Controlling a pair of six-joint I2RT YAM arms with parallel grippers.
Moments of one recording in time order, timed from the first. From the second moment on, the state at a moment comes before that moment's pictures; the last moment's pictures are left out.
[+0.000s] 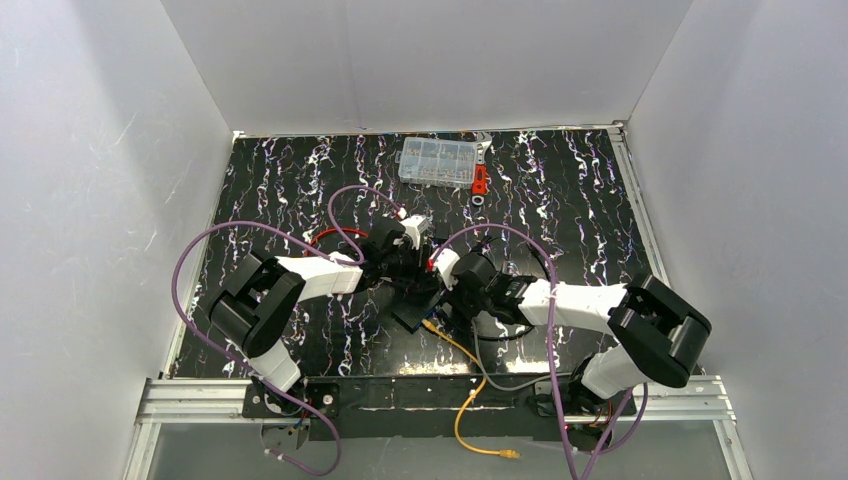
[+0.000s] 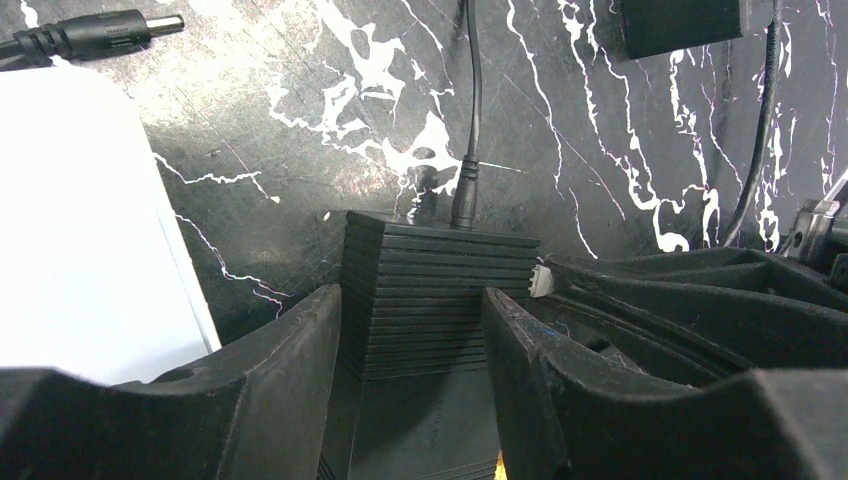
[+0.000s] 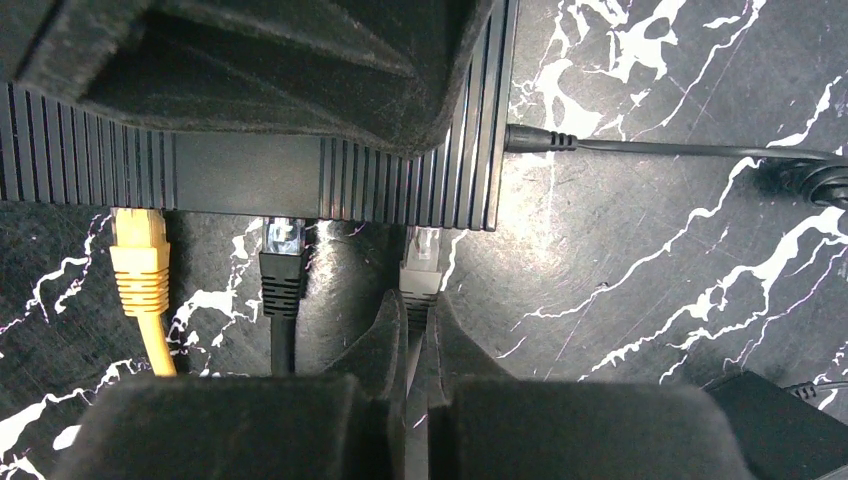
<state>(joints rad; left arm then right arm) -0.67 1.67 0.77 0.10 0.34 -0.41 0.96 1.45 0.64 -0.02 0.07 -0.05</state>
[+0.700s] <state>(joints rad) -0.67 1.67 0.75 0.17 0.34 -0.39 0.91 1.51 0.76 -0.17 0.00 -0.10</state>
